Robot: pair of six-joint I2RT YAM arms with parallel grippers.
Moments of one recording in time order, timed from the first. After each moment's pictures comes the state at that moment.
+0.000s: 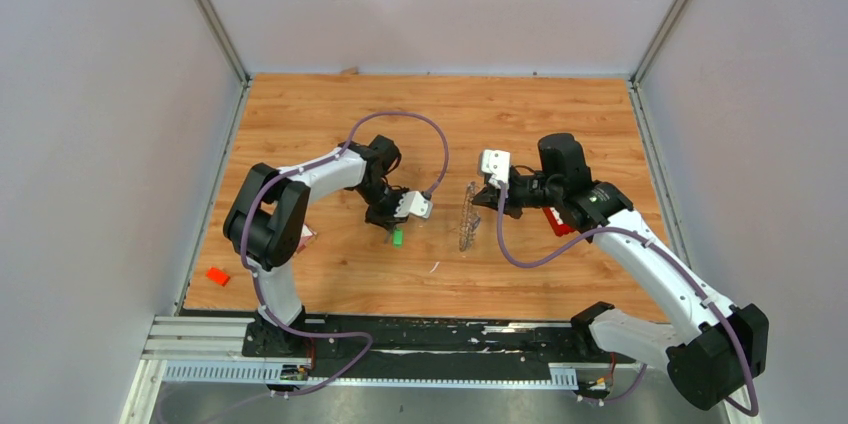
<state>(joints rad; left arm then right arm) -0.52 1.84 1.19 -0.86 0.51 1.31 0.49 1.09 0.93 -0.44 -0.74 -0.67</state>
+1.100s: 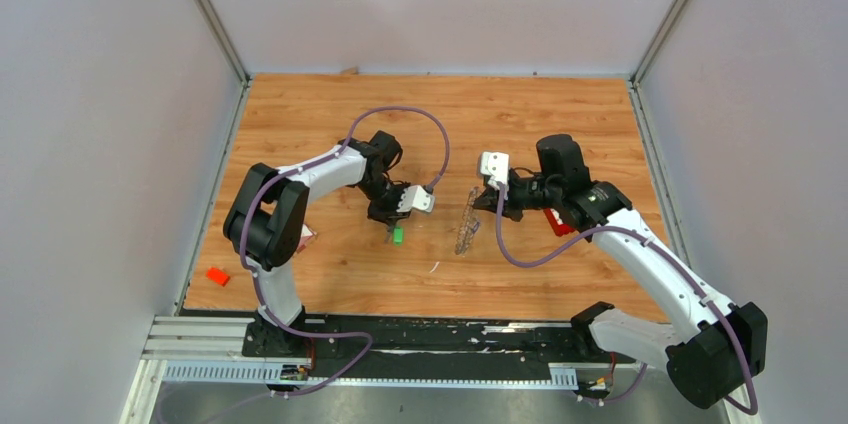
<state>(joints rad) -0.52 1.84 1.22 -0.85 0.51 1.26 0.49 1.09 0.93 -0.47 -0.74 -0.67</state>
